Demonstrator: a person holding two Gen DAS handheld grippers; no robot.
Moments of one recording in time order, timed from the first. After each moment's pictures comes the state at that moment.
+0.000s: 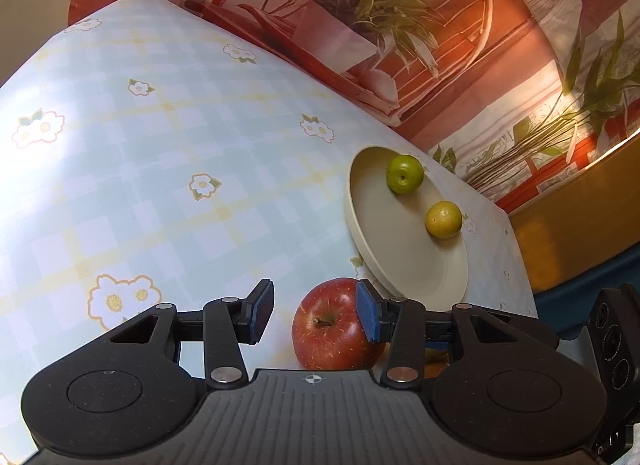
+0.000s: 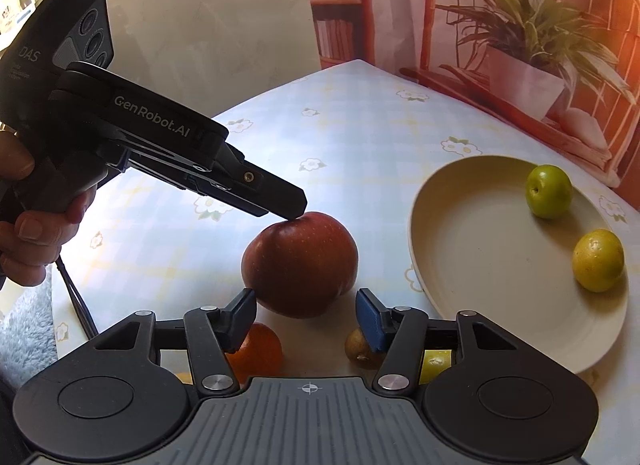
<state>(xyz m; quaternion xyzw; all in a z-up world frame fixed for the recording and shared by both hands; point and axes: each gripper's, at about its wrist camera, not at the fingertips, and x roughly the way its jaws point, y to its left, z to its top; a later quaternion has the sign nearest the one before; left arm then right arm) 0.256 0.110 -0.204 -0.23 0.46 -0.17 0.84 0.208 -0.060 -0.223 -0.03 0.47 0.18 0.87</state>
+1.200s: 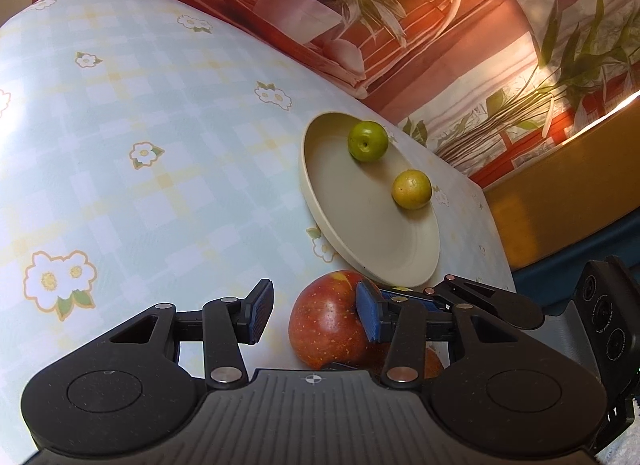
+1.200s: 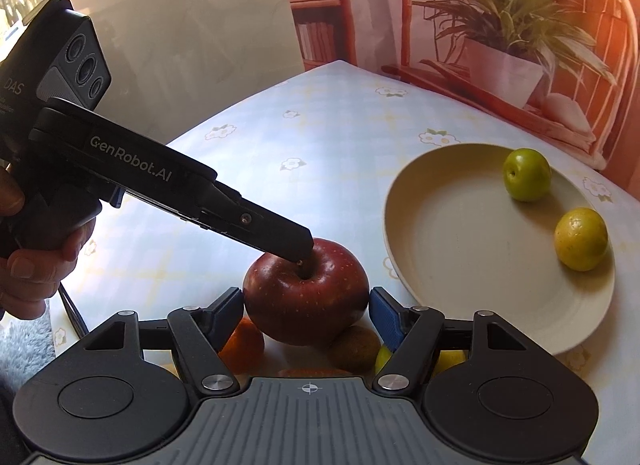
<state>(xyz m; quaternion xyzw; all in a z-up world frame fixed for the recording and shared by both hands) 0.258 0.086 -0.215 -0.23 0.48 -0.22 0.82 0.201 -0.075 -0.224 -0.01 0.46 0.17 0.87</state>
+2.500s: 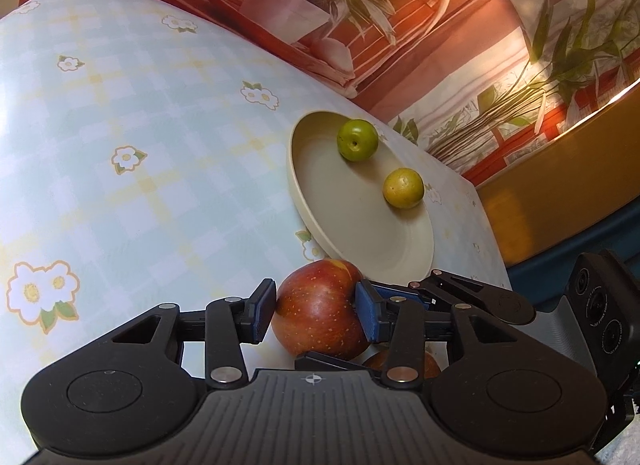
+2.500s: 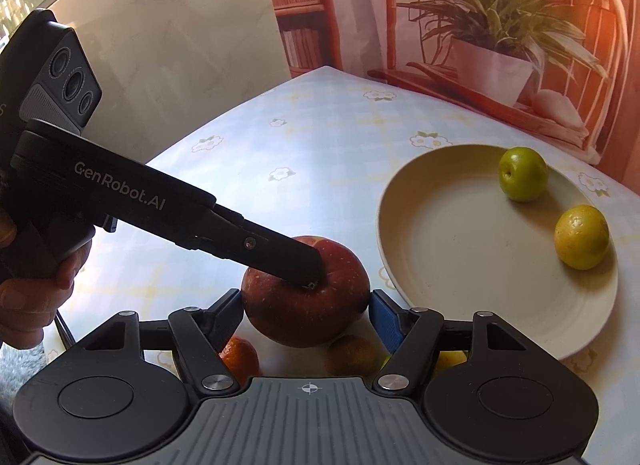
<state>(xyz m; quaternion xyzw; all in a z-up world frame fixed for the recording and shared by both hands) 0.264 0.082 -0.220 -0.23 0.46 -0.24 0.82 0.210 -0.073 -0.229 0.00 0.45 0.15 0.88</state>
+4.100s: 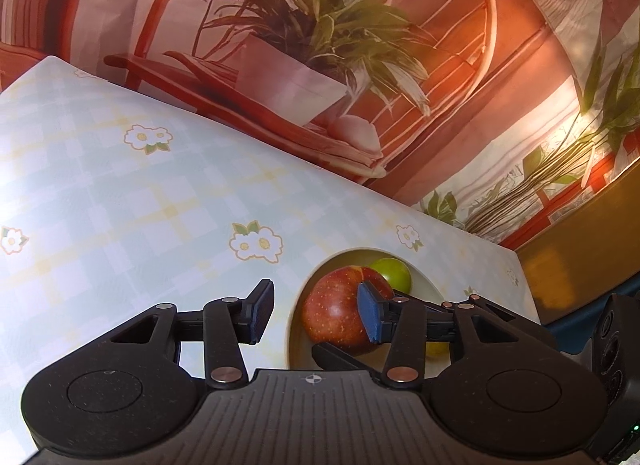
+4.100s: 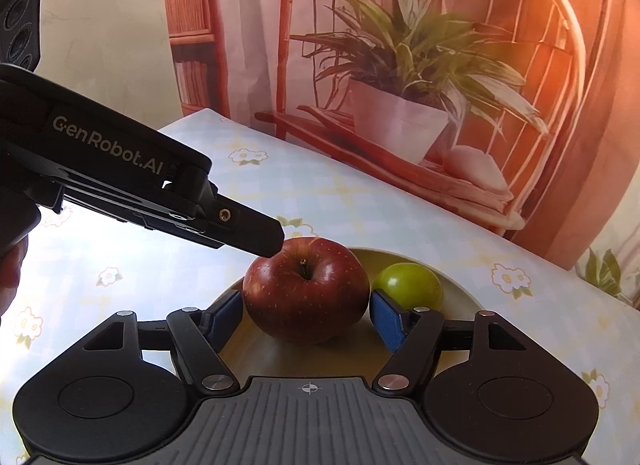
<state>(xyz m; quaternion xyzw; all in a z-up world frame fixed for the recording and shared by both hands) 0.377 0.050 -0.192 -0.19 0.44 -0.18 0.86 0.322 -0.137 -0.221 -0.04 0.42 0.03 0.91</state>
